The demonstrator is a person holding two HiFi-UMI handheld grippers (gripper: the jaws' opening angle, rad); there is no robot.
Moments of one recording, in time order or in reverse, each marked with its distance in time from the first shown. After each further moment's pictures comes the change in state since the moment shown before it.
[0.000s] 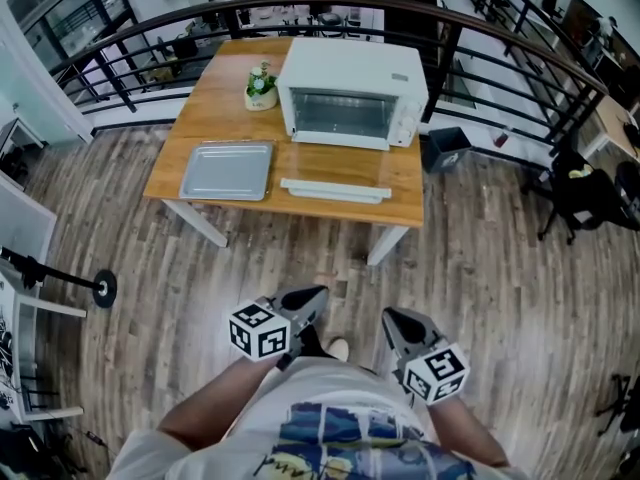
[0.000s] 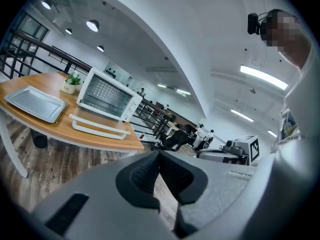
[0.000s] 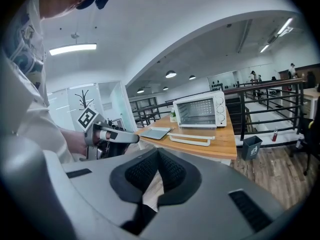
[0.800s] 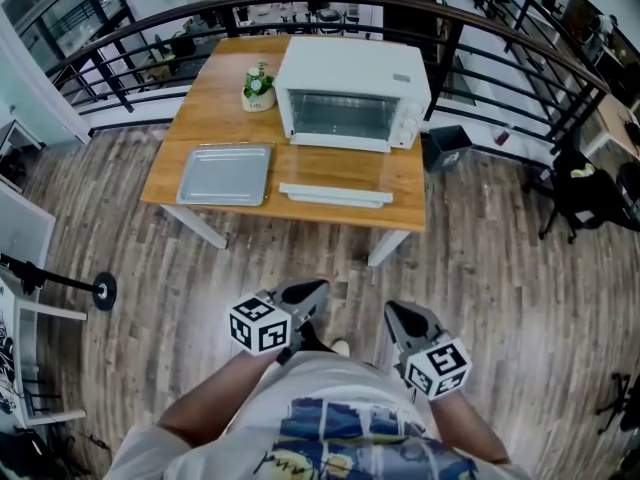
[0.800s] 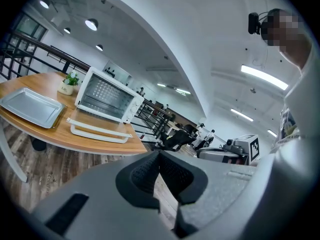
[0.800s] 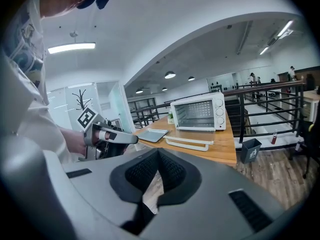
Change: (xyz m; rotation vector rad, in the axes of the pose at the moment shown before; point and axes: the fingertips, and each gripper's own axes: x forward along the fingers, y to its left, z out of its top) left arm 0.020 0.025 0.024 0.015 0.007 -0.009; right arm 0.026 -0.025 0.017 -0.011 -0.008 -0.020
